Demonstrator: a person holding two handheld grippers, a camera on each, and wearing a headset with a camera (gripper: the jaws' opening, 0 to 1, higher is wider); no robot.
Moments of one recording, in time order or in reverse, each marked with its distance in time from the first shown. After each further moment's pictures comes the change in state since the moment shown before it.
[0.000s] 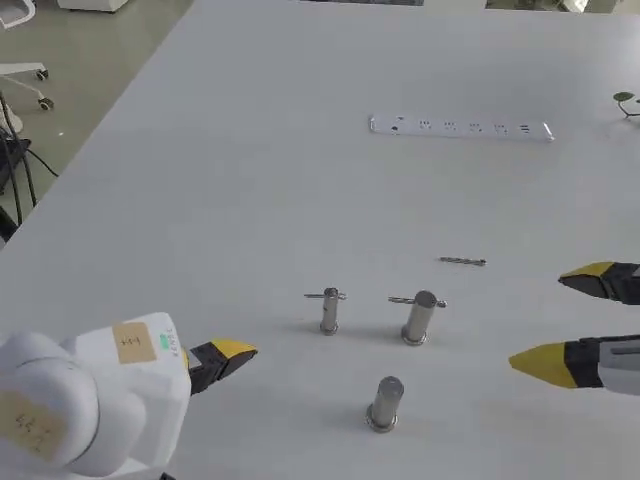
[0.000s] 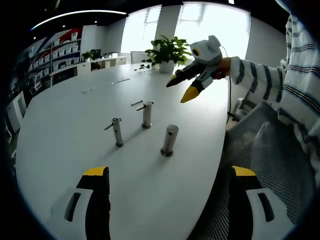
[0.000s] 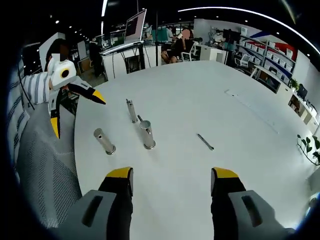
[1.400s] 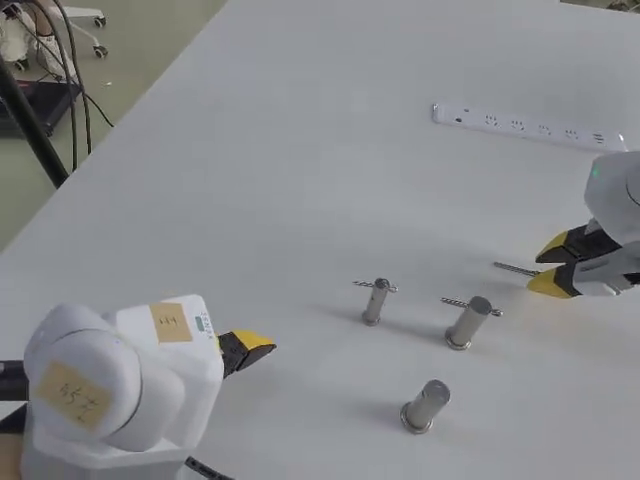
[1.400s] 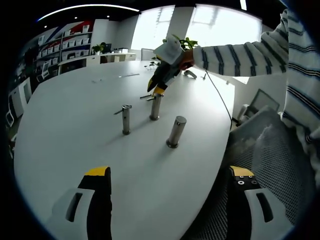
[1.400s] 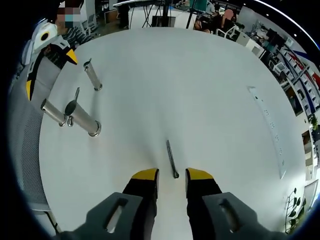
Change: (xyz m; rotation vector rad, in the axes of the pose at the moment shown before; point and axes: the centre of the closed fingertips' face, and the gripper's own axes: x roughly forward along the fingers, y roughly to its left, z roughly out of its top) left arm -0.008 0.007 -0.019 -0.093 -0.005 0.038; right arm 0.093 -0.076 -0.002 -0.335 0.308 0.084
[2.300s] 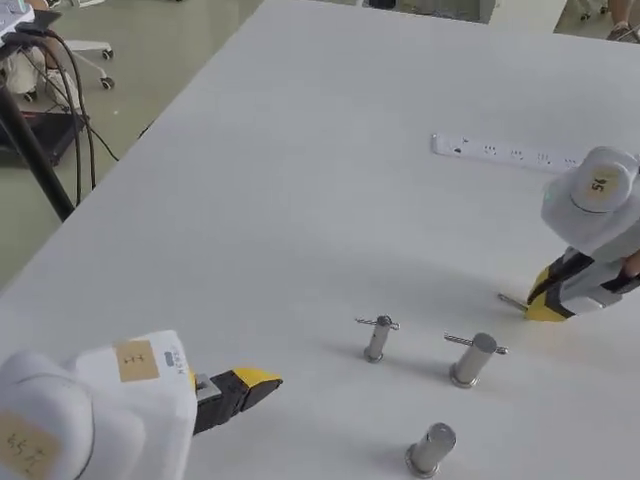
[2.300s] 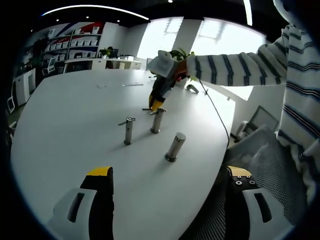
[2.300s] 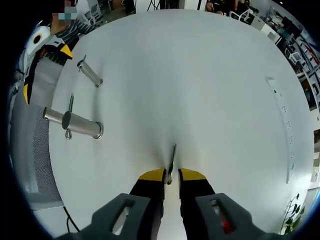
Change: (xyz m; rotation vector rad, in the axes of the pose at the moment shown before) left arm -0.007 0.001 0.025 -0.084 -0.121 -0.001; right arm 0.004 0.007 0.004 0.007 0.199 0.139
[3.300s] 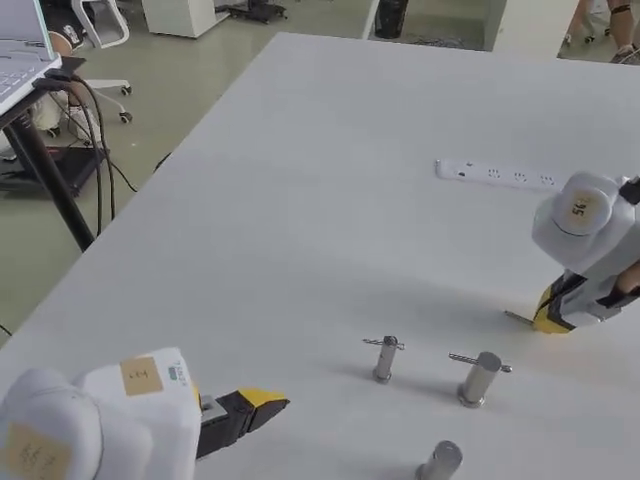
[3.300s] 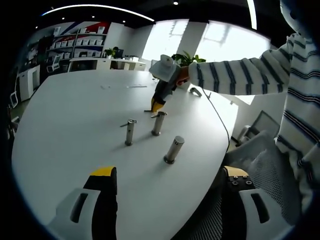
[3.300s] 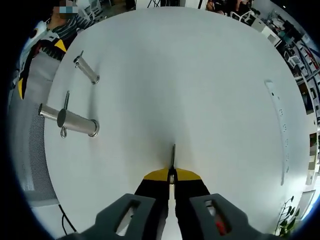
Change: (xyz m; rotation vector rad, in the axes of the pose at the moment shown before) left arm -0.006 -0.007 0.003 -0.037 -0.007 0.020; right arm -0.001 -0.005 -0.002 -0.040 -0.005 -0.039
